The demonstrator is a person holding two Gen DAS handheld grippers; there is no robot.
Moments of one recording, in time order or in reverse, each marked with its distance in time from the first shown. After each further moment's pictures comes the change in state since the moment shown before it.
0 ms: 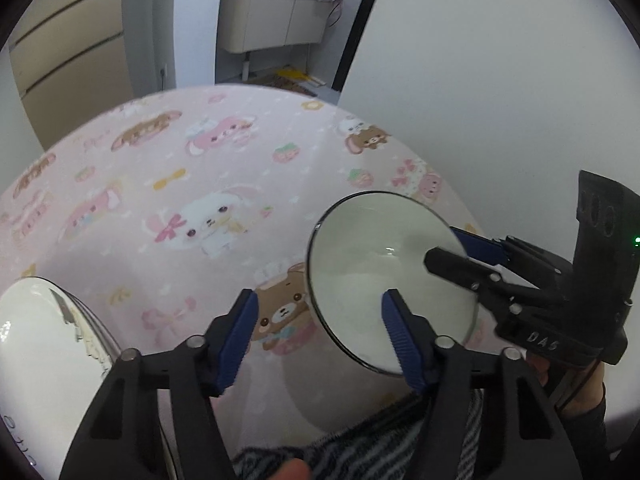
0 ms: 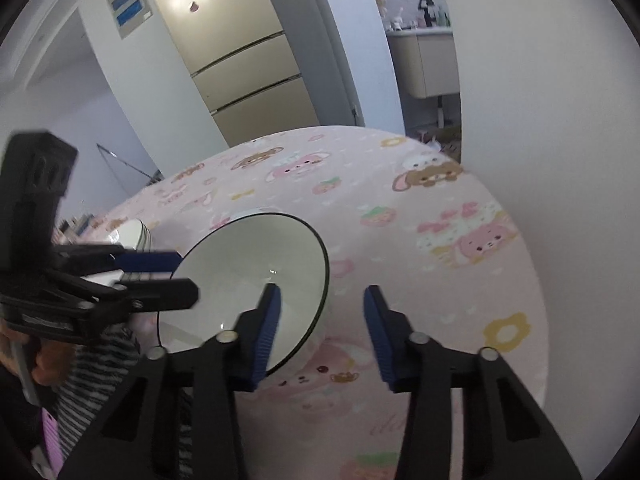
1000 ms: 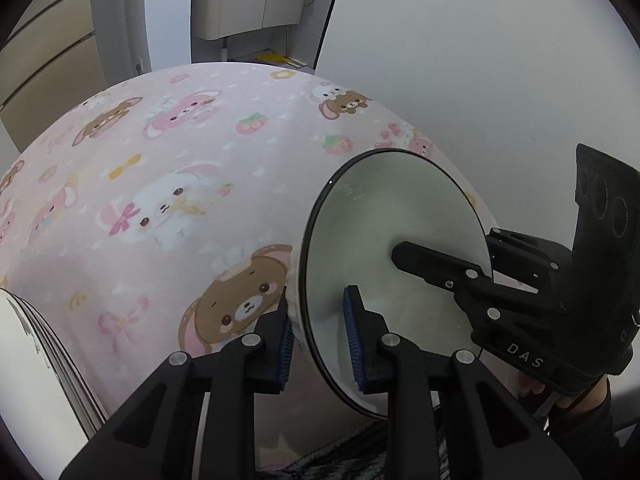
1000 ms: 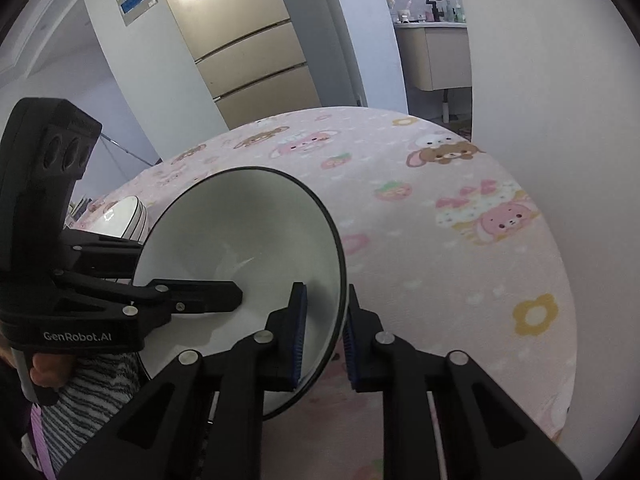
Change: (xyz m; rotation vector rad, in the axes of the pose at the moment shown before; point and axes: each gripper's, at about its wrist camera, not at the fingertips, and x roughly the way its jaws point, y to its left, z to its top) left arm 0.029 -0.019 -0.005 0.093 0.059 -0.016; right arm 0.017 0.012 -0.016 -0.051 0.027 -0.016
